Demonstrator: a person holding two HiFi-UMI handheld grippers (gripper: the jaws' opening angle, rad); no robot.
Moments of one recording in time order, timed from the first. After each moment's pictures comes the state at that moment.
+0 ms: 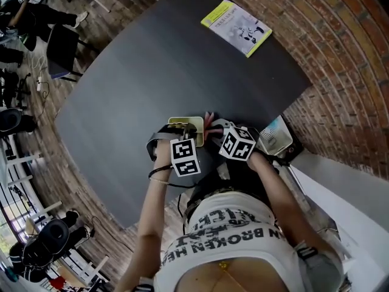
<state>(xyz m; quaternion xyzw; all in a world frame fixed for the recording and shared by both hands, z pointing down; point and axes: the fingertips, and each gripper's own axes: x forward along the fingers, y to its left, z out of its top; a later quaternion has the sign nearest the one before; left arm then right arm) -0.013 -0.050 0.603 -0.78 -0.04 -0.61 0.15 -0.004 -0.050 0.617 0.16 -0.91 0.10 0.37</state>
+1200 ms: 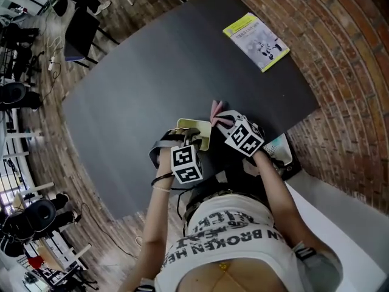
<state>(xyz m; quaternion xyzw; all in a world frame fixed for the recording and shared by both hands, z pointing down) -0.021 -0.050 0.579 -0.80 0.06 -0.59 0.09 0.015 -0.115 0.592 0.23 -0.91 0.10 0.33</state>
